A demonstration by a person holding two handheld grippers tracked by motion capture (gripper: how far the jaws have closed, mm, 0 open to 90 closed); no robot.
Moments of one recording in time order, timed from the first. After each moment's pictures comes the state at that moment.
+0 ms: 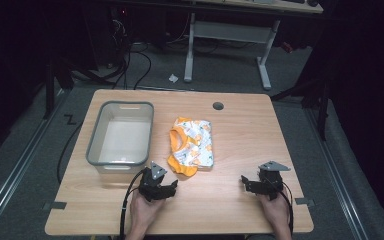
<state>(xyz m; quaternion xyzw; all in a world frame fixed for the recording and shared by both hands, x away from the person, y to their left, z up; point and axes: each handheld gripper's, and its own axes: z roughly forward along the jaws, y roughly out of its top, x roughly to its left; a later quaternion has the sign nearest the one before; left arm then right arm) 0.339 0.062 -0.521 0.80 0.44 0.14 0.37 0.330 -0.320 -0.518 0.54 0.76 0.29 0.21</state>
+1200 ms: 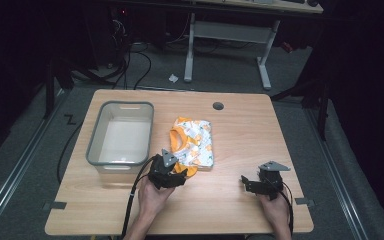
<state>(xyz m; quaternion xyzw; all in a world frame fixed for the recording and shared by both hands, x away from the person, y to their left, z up) 0.364 0.030 -0.479 0.82 0.41 0.16 0.38 0.330 -0.320 -0.518 0.54 0.76 0.29 0.21</state>
